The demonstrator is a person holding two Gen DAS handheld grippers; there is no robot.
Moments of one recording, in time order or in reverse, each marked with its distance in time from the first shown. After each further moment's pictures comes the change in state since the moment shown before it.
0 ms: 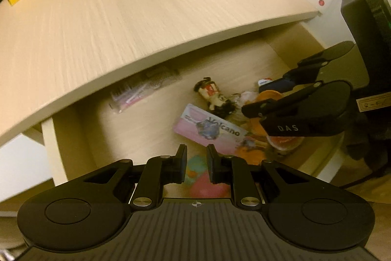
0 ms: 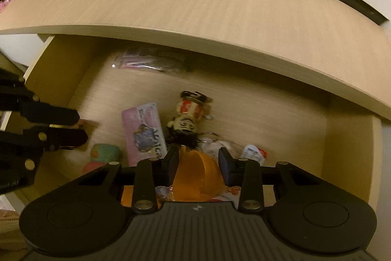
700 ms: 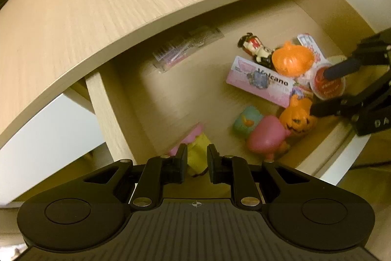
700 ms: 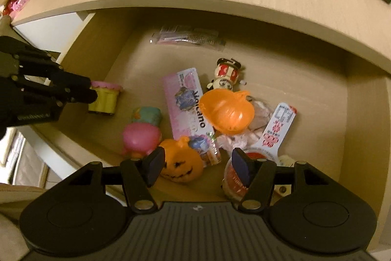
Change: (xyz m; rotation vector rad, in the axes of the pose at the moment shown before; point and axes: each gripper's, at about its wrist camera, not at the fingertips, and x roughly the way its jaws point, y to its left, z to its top) left arm 0.001 0.045 -0.021 0.076 0.131 0.132; right arm -0.029 0.019 -0.036 -0.003 0.059 0.134
